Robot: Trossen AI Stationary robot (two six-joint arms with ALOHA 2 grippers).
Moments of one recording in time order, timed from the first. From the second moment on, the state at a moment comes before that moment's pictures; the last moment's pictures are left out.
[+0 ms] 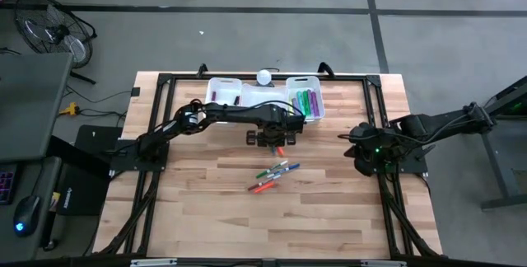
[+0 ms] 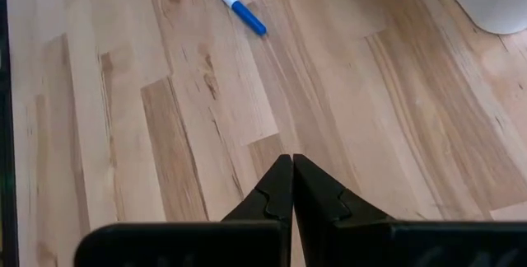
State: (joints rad) left arm 0.11 2.35 2.05 -1.17 0.03 -1.47; right arm 0.23 0.64 0.62 -0.92 0.08 0.60
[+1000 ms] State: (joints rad) left arm 0.13 2.35 2.03 -1.17 -0.01 -1.50; right arm 0.23 0.64 0.62 -0.94 0.05 0.60
